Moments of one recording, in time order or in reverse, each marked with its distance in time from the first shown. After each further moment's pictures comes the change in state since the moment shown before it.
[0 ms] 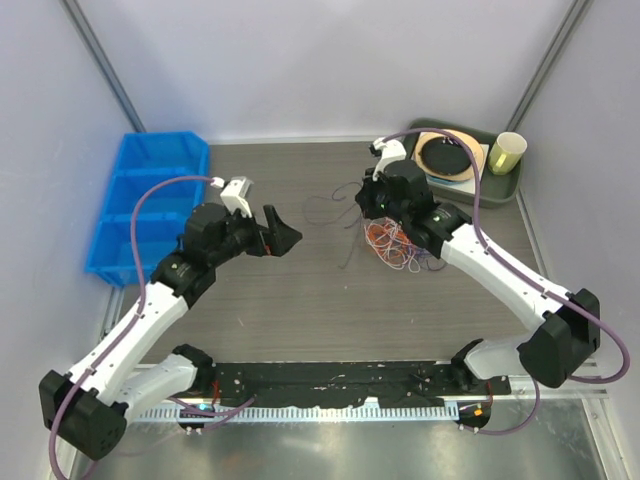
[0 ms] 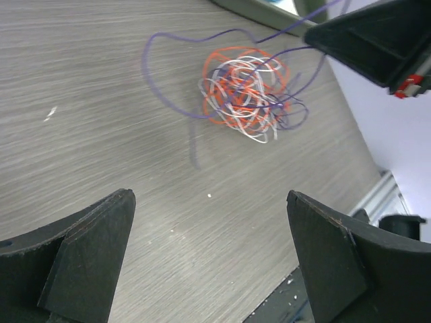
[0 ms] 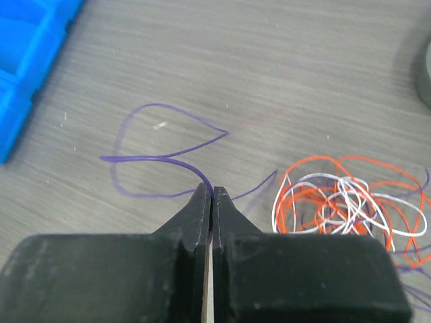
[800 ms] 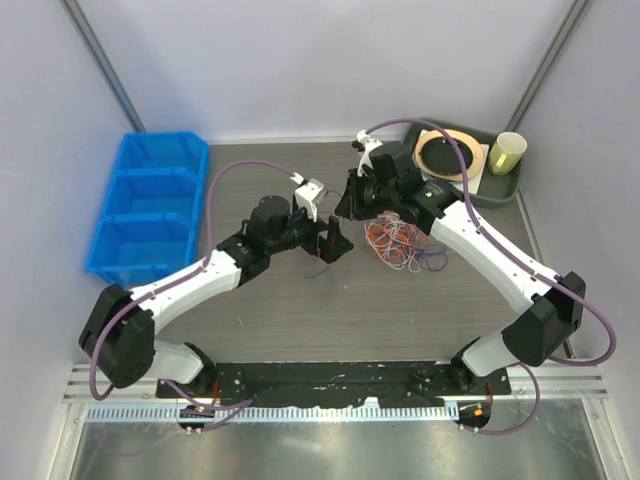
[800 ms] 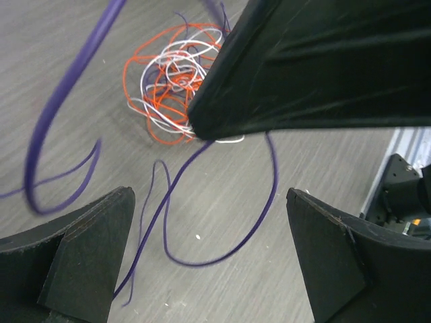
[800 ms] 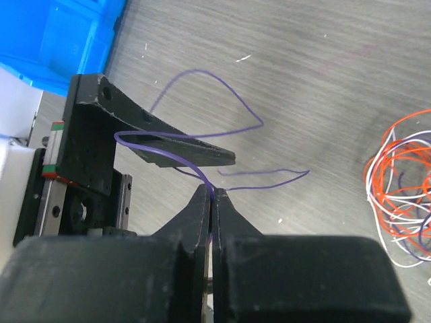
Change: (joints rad) left arm -0.215 0.424 0.064 0.384 0.126 0.231; right arm 0.004 0.127 0.268 -0.356 -0.271 0.135
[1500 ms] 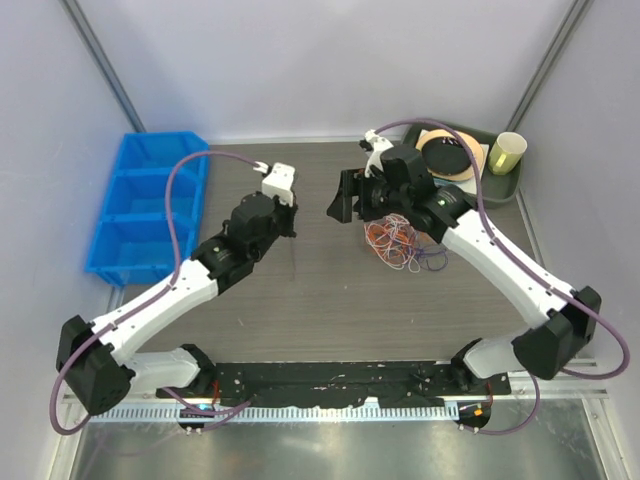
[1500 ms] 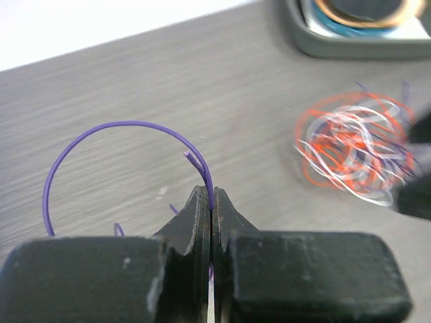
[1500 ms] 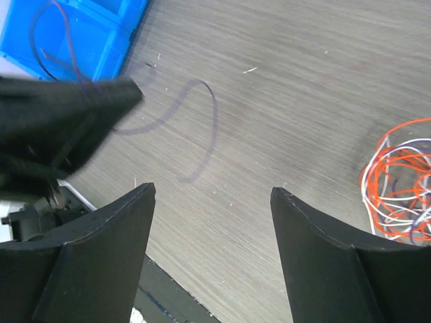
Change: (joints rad) left arm -0.053 -0.177 0.055 -0.181 -0.597 0.151; right arm 0.000 -0.040 -0.012 0.013 -0.027 -0.005
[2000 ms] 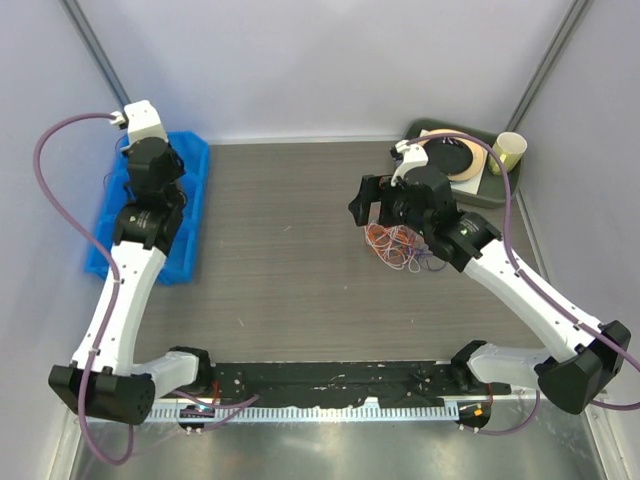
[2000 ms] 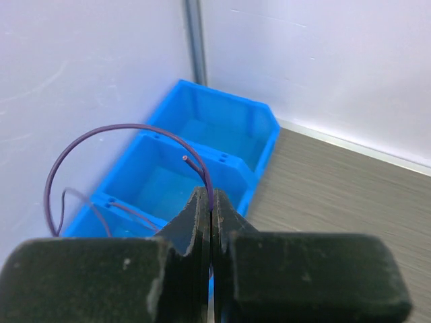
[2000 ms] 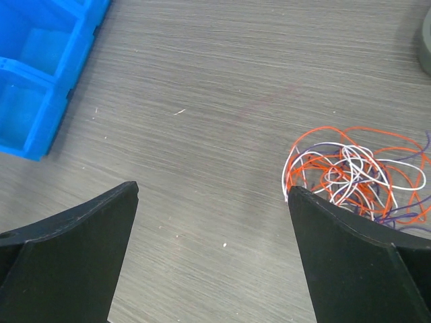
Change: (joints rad) left arm 0.570 -0.024 0.360 -0.245 -0.352 0.064; right arm -0.004 -0.246 -0.249 0.161 0.280 -0.041
